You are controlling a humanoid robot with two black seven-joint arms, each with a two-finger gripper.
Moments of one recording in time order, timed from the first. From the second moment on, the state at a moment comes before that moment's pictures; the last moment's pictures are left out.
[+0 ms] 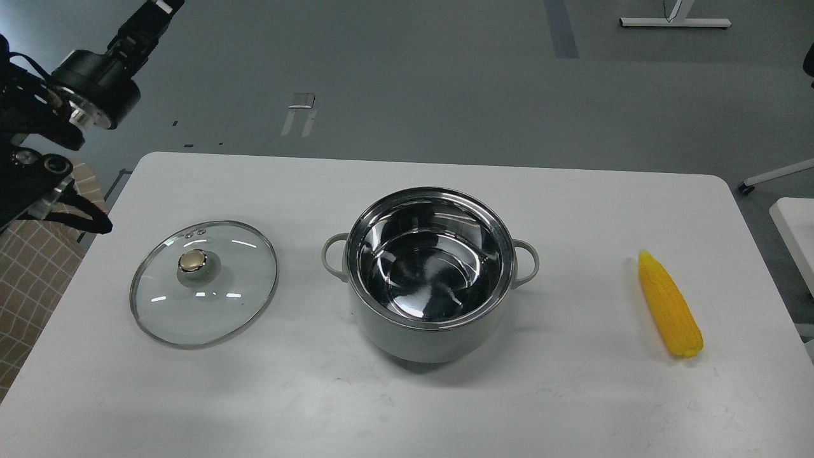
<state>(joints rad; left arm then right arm) -0.84 0.74 -0.70 -1.03 0.87 0.06 -0.41 0.63 -0.81 1.25 0.98 -0.83 0.49 -0.01</state>
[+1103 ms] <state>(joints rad) -0.94 0.46 -0.97 -0.72 0.24 -0.27 -0.31 0.42 -0.79 0.75 1.27 -1.79 0.49 -0.05</state>
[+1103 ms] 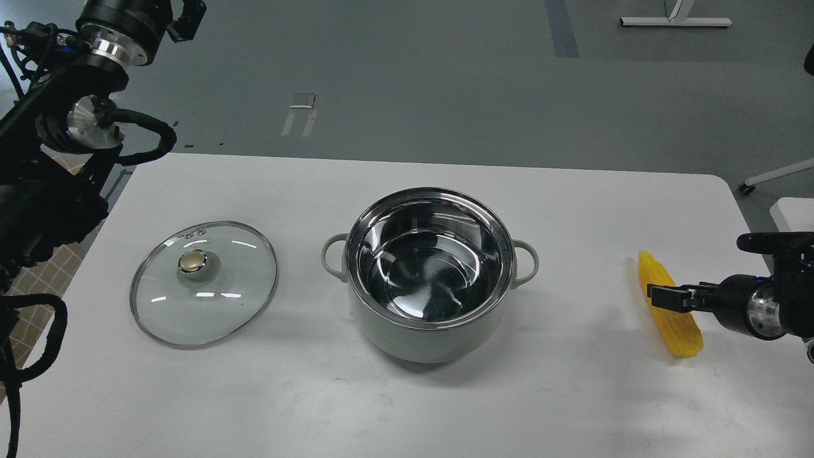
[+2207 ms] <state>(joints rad) -0.94 0.46 -0.97 -0.72 0.24 -0.27 -0.31 0.48 -0.59 1.02 1.70 -1.58 0.49 -0.12</state>
